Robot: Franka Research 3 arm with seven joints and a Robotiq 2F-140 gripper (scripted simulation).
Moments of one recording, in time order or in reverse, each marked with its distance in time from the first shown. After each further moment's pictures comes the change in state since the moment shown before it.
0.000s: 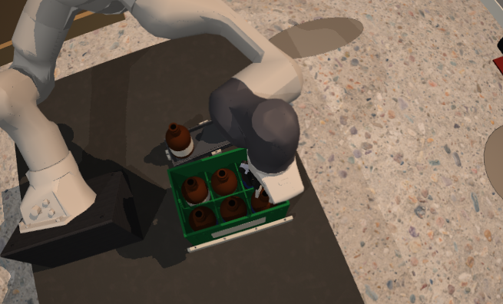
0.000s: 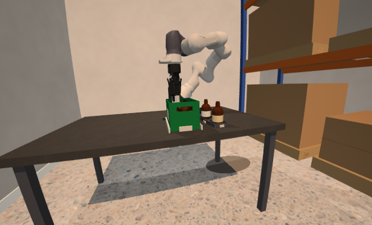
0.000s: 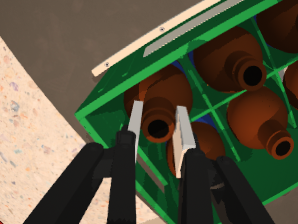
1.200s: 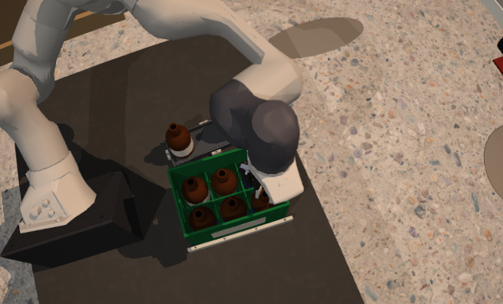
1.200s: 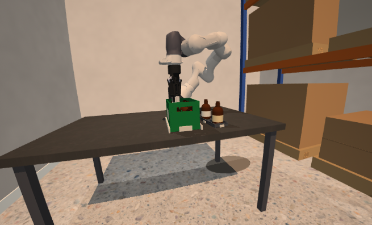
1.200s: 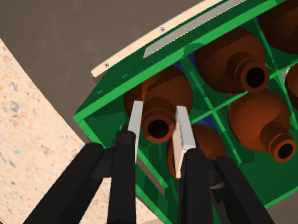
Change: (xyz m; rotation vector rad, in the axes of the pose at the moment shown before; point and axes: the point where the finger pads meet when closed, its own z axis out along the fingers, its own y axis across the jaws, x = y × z) arm 0.000 0.000 0.005 0.001 0.001 -0.002
